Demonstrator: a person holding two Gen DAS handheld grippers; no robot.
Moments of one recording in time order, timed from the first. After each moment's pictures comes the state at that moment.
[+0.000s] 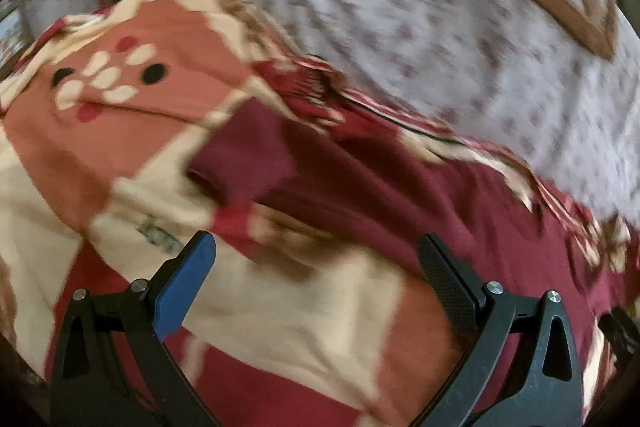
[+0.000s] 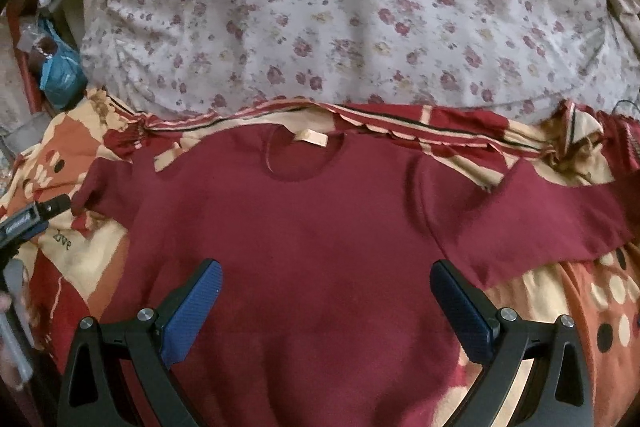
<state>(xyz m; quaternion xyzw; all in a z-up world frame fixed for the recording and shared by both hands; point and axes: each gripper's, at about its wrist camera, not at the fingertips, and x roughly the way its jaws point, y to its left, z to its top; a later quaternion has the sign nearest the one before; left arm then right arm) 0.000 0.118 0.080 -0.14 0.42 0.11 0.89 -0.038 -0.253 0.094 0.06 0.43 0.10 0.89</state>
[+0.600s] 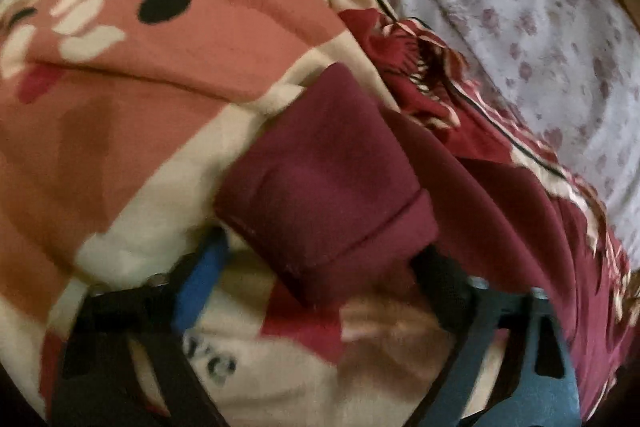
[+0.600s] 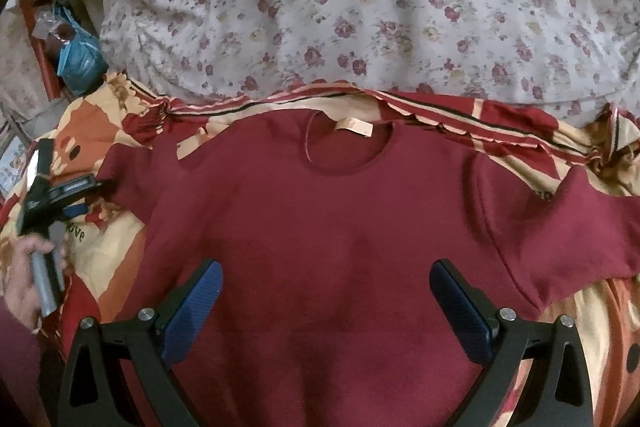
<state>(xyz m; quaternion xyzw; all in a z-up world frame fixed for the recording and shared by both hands) 0.073 0.192 0.006 -0.19 0.48 0.15 0.84 -0.020 -0.224 0.074 0.07 0.45 0.15 0.88</state>
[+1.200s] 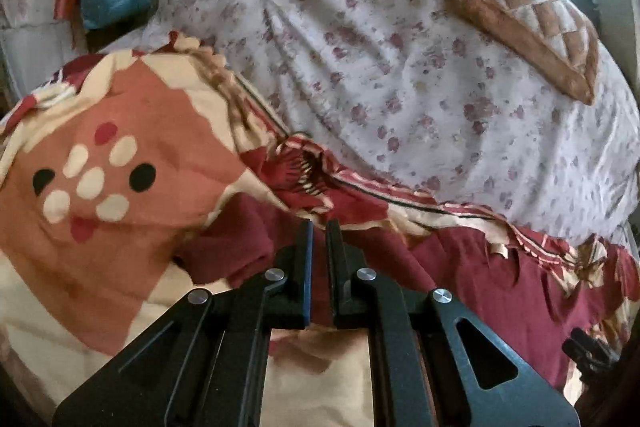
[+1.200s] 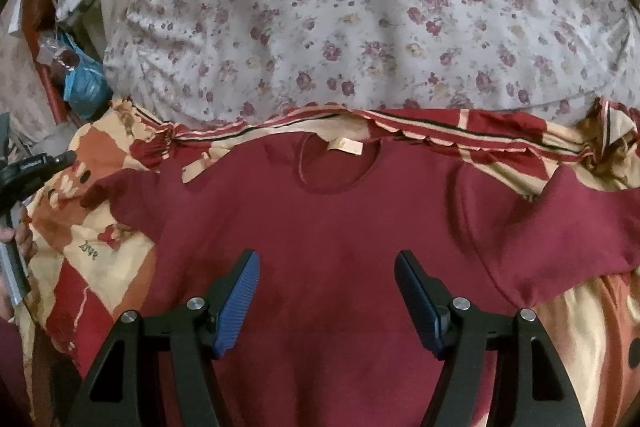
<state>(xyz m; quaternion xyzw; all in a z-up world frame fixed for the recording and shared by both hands) 0.043 0.152 0.137 -0.14 0.38 0.05 0.91 -0.029 -0.247 0.087 0.10 0.42 0.15 0.89</state>
